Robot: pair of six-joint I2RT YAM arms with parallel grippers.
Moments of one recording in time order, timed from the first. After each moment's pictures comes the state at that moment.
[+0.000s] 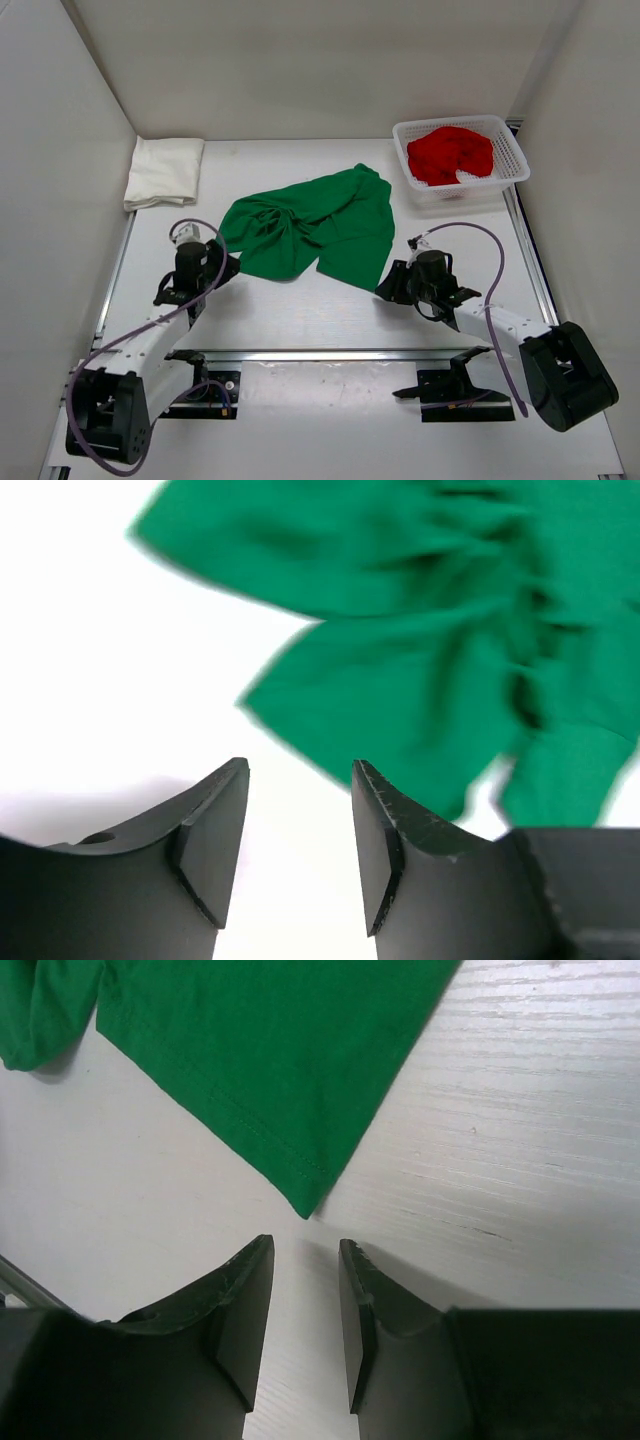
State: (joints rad) left arm -0.18 0.98 0.40 -0.01 -0.03 -0.68; right arm 0.42 1.13 0.31 0.12 -0.25 0.58
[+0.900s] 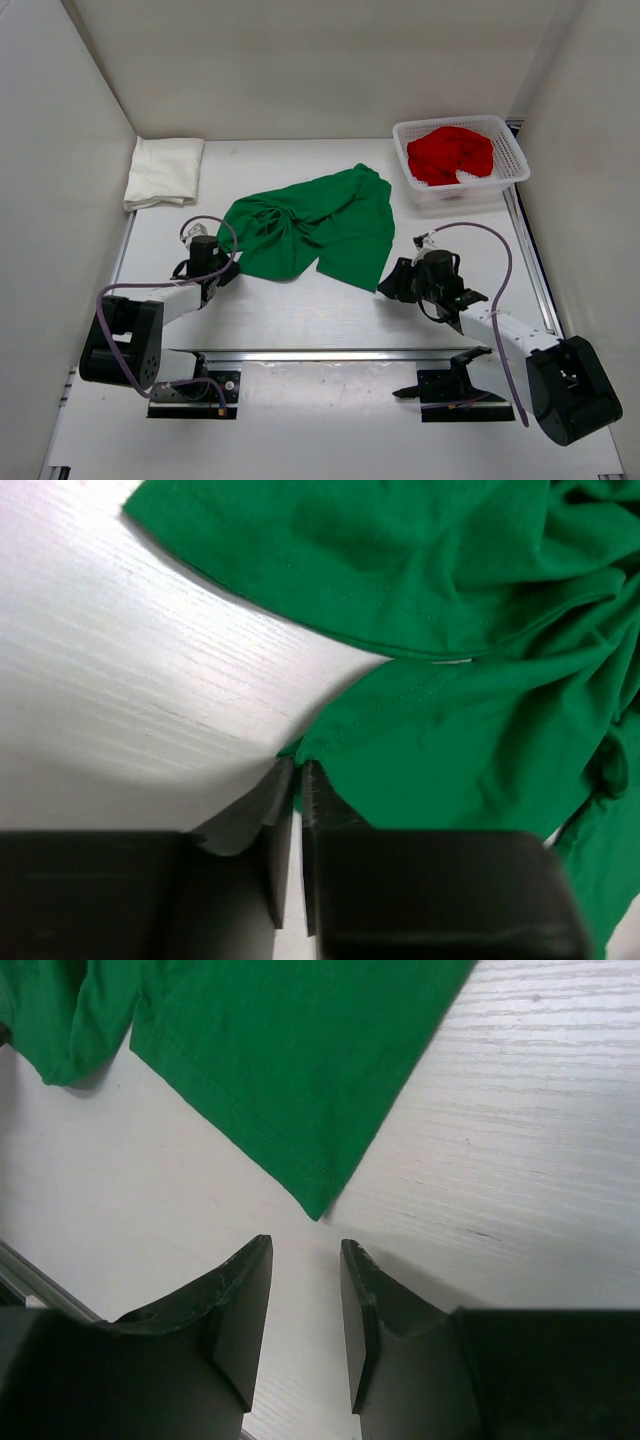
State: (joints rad) left arm -0.15 1.34 0.40 0.20 -0.06 -0.77; right arm 0.38 1.06 0.30 0.11 -0.28 0.57
